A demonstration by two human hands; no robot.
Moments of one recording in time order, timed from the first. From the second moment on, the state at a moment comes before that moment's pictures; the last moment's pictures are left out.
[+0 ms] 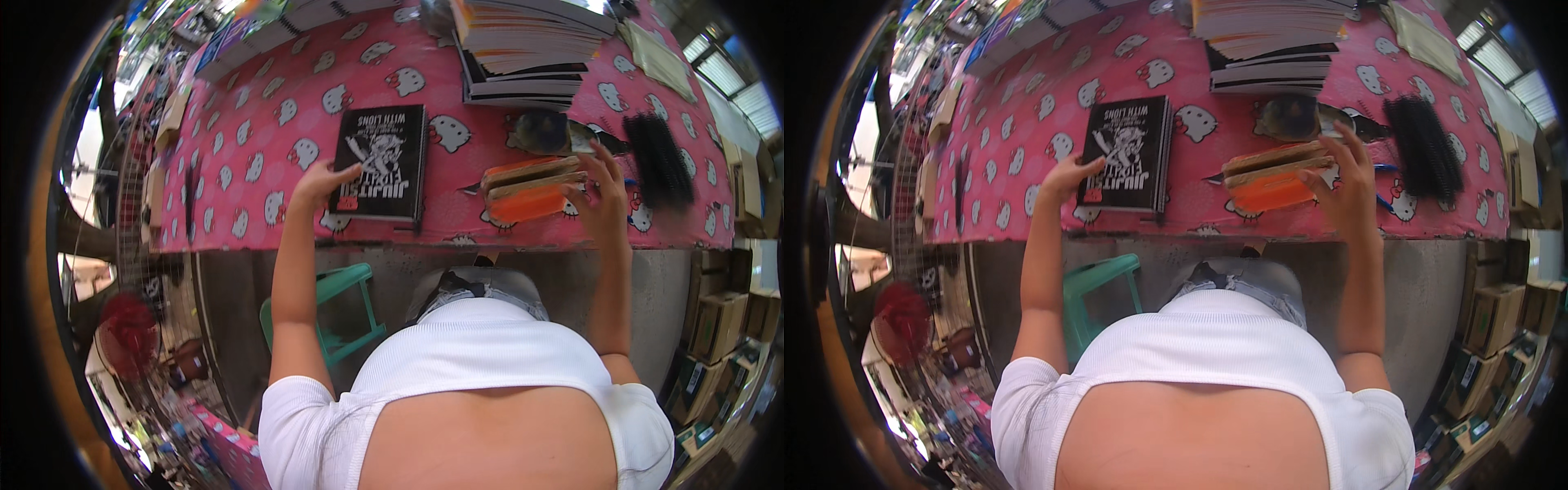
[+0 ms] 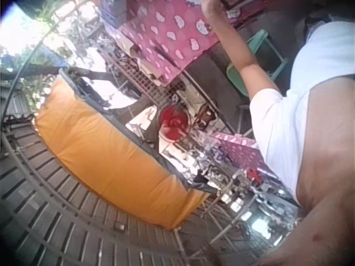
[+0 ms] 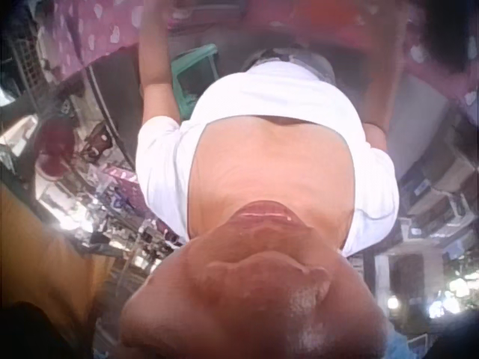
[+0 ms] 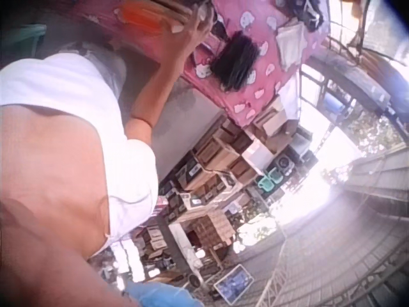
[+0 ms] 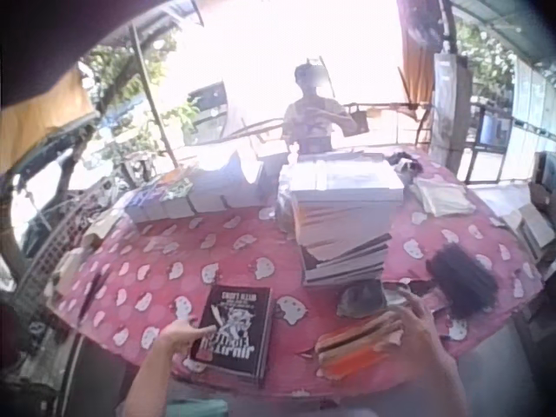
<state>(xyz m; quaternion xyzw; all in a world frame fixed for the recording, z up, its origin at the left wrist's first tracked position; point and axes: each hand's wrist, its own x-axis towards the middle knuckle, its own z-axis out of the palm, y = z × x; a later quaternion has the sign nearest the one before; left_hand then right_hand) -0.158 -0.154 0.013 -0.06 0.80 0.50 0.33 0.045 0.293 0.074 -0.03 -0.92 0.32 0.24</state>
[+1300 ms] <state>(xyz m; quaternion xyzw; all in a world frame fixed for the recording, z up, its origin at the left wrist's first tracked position) 0.007 0.107 0.101 0.05 0.61 0.79 -0.09 0.012 0.348 0.108 0.31 -0.83 0.37 0.27</state>
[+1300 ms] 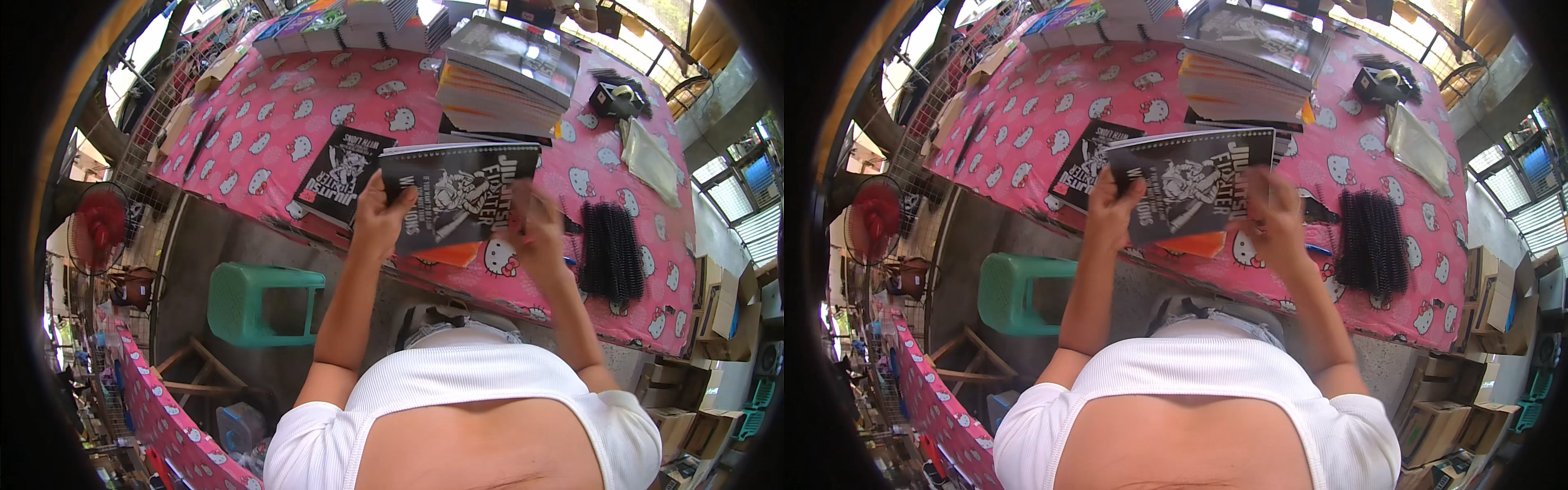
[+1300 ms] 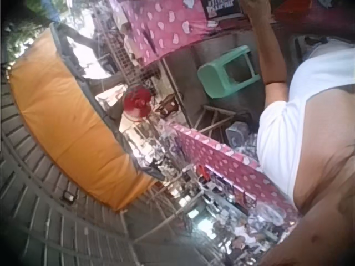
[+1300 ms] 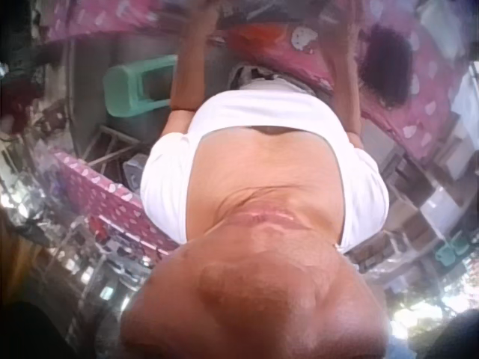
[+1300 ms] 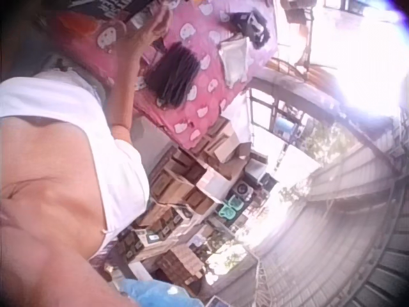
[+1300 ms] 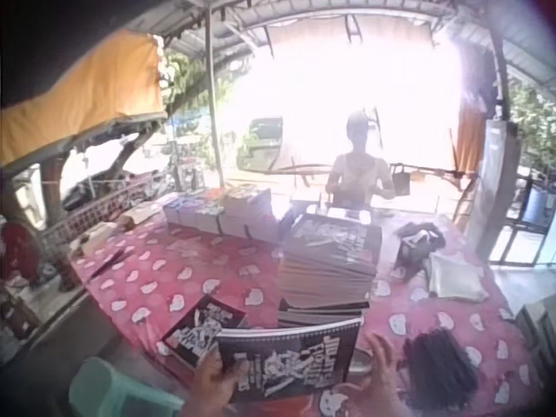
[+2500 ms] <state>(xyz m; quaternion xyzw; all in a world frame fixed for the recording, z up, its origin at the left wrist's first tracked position) 0.021 0.204 0.095 0.15 0.93 0.13 -0.30 -0.027 0.462 0.036 0.09 -0.91 0.35 0.20</state>
